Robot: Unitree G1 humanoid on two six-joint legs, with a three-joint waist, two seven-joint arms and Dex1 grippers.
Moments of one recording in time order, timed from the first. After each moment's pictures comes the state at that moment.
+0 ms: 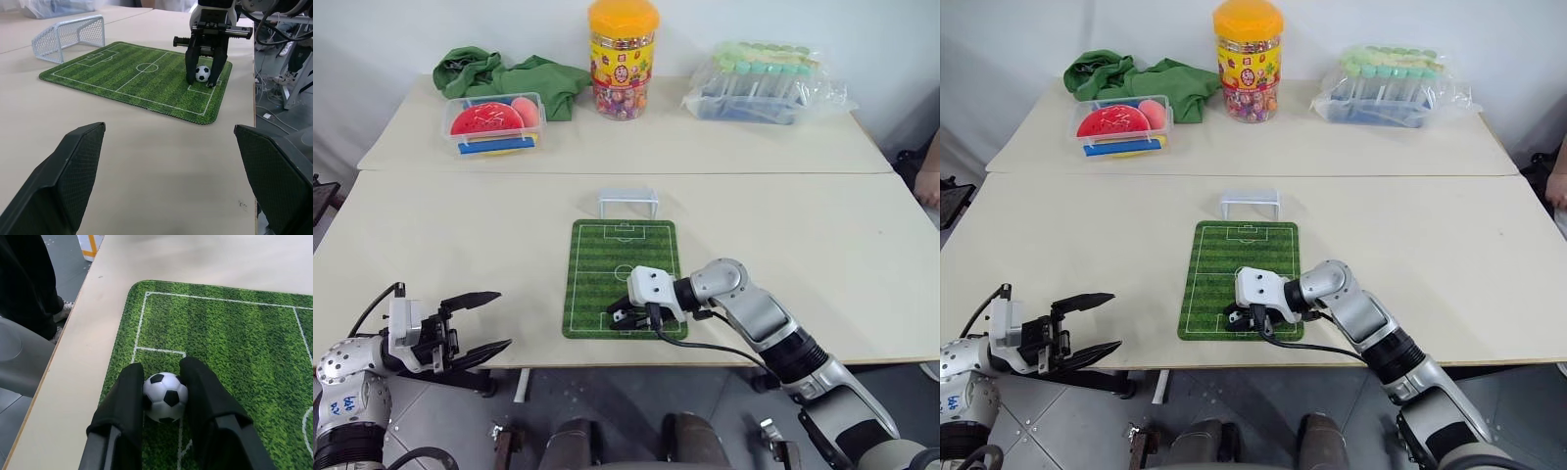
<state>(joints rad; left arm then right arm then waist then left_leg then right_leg) -0.07 0.68 0.34 0.40 -0.61 -0.26 -1.50 -0.62 -0.41 0.49 0.07 0.09 0.26 1.20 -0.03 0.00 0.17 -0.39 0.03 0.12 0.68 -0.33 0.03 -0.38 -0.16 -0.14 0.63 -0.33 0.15</state>
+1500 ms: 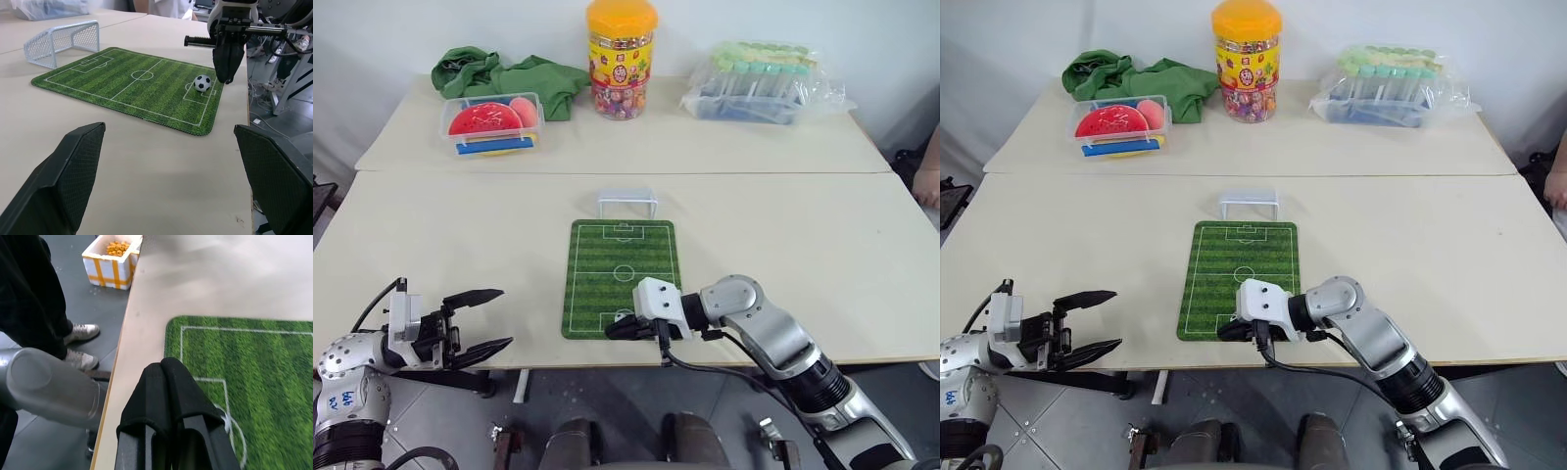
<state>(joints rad) -0.07 0.68 0.34 0.35 -0.62 -0.18 -1.50 -0.49 -0.45 0.46 -0.20 0.18 0.41 1.14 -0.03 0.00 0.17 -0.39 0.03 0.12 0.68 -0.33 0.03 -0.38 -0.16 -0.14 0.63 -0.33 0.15</state>
